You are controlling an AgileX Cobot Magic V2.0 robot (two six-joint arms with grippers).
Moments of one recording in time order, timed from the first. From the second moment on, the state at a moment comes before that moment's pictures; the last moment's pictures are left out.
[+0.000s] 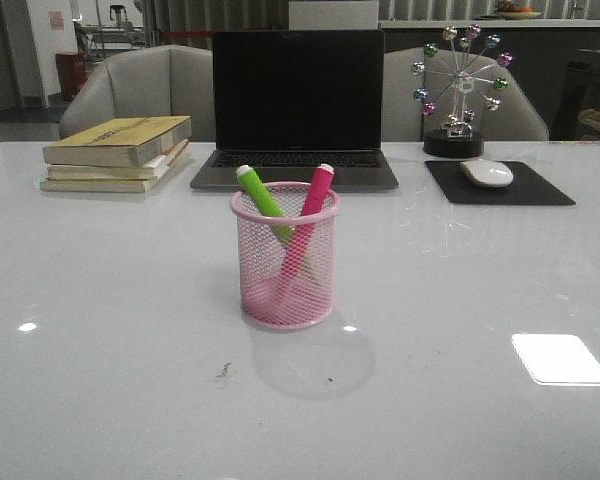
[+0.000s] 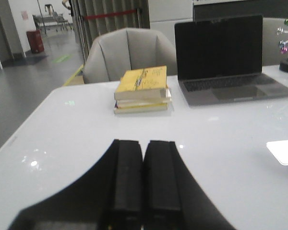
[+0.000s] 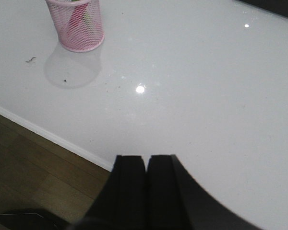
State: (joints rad) left arm -0.05 0.00 -0.16 -0.12 0.32 0.21; right arm 0.36 0.38 -0.53 0.03 0.84 -0.04
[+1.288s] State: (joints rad) left arm -0.05 0.00 0.00 0.04 0.04 -0.04; right arm 0.36 0.38 -0.53 0.03 0.84 -0.04
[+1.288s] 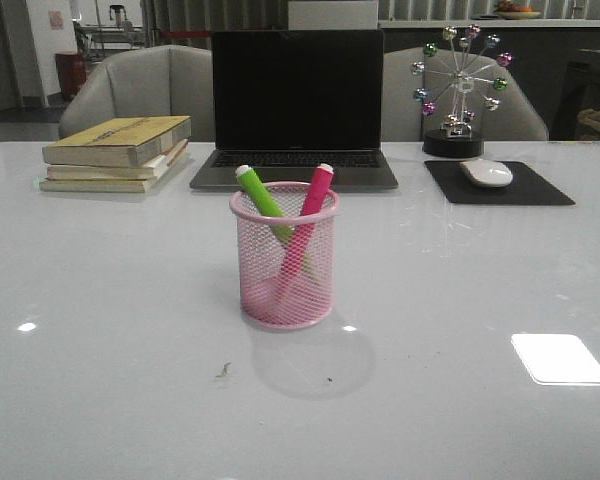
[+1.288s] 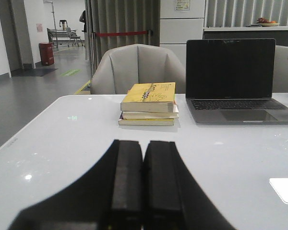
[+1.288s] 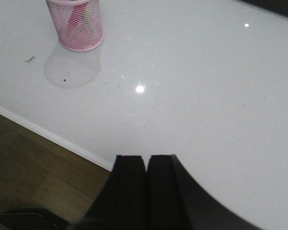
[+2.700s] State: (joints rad) left arm -0.05 0.00 0.00 0.04 0.04 -0.04; right arm -0.03 -0.01 0.03 0.11 0.03 -0.04
